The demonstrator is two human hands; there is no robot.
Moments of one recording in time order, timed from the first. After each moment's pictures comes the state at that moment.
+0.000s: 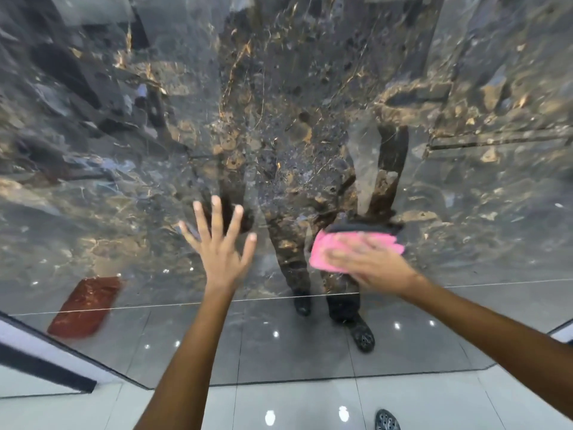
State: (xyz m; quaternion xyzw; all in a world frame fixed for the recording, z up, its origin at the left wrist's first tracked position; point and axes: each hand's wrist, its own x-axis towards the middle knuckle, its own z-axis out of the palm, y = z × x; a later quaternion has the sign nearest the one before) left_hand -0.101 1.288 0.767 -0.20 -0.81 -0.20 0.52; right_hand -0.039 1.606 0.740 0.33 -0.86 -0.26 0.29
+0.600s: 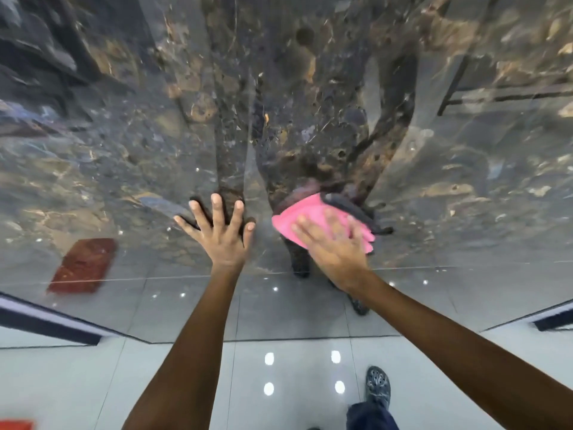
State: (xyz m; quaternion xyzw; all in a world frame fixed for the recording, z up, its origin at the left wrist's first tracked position) left_hand -0.141 1.307 0.689 -0.16 -0.78 -0.14 0.59; right_hand -0.069 1.534 0.678 0.22 -0.85 -0.18 0.45
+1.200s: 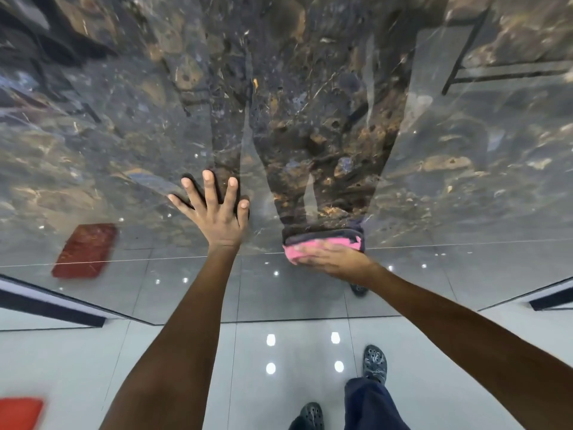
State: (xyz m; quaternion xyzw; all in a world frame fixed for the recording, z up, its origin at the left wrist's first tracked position) left_hand -0.140 1.310 0.685 -0.16 -0.77 -0.16 0.60; right_hand -0.053 1.572 0.597 0.46 -0.78 -0.34 0.25
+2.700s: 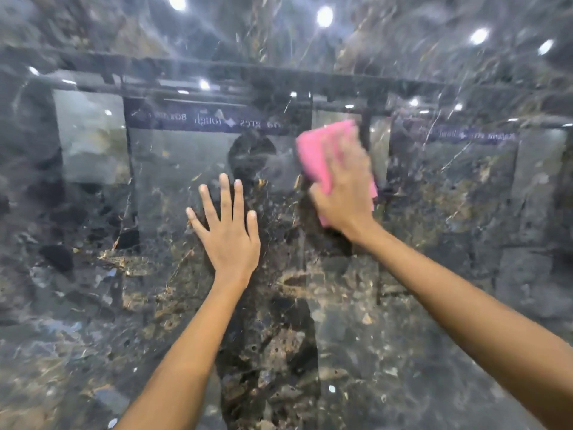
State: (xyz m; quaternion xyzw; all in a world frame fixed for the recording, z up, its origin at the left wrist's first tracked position) left_hand -0.115 1.453 1.056 -0.10 -0.75 -0.24 0.61; right_hand -0.045 1.633 1.145 0.12 -0.75 0.09 0.64
